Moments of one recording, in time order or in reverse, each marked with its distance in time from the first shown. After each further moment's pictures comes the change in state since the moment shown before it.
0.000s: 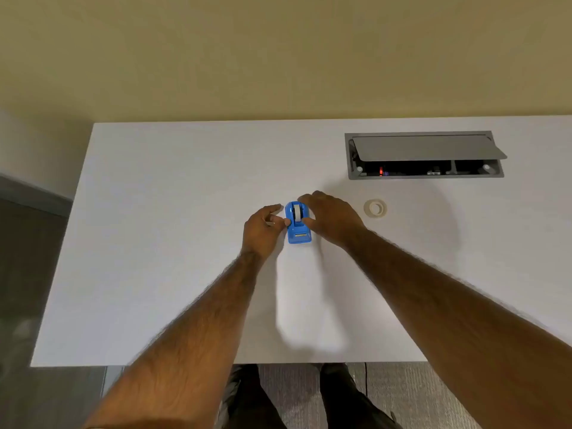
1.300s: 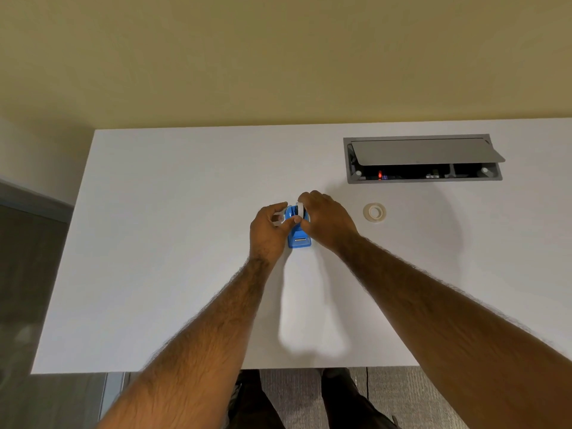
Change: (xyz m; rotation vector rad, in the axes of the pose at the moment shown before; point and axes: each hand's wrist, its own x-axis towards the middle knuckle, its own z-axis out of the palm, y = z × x) left_hand -0.006 0.016 0.015 -0.044 0.111 0.082; right_hand 0.003 -0.008 0.004 0.071 0.125 0.023
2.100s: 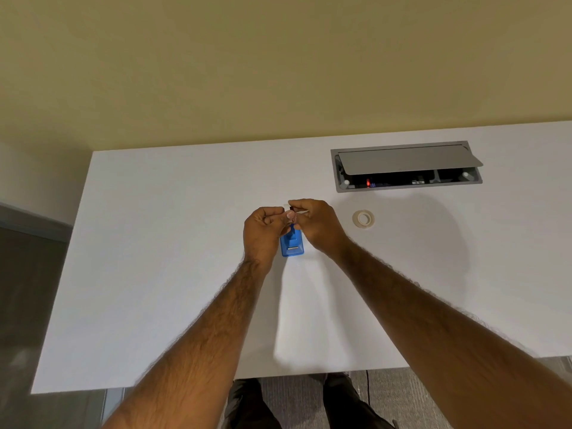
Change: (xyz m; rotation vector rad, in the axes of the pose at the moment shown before) left_hand -0.003 0.029 -0.002 -0.444 -0.021 -0.105; right_hand -0.012 -0.013 -0.029 0.587 0.081 0.121
